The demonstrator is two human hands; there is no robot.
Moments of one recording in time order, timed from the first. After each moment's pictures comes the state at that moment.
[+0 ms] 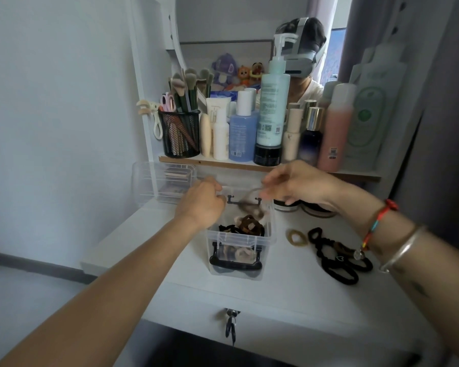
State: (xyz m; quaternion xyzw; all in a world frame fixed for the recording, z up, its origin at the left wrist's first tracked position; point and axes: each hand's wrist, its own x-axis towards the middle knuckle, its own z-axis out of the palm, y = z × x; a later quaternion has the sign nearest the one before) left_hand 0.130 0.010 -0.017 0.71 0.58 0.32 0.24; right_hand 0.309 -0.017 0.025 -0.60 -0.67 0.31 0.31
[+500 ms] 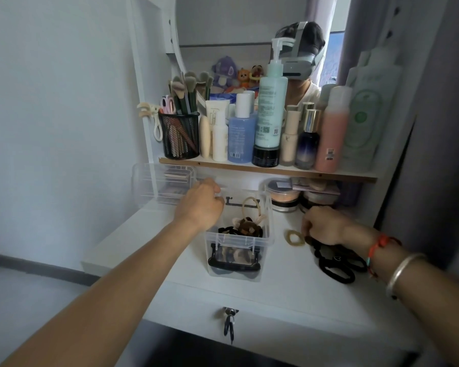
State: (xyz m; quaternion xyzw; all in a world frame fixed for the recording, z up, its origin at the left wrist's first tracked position) left_hand 0.130 0.006 -0.018 0.71 0.58 0.32 0.23; right_hand 0.356 -0.024 -0.036 -0.75 -0.66 0.07 0.05
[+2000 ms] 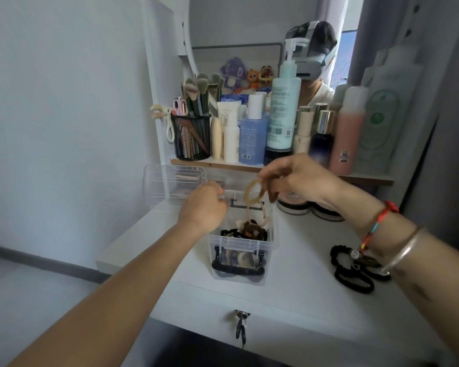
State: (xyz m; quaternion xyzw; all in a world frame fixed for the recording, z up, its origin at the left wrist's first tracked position) left_hand 0.119 0.002 -0.015 0.70 0.59 0.33 0.24; right_hand 0.289 -0.021 0.037 -0.55 -0.70 0.28 0.36
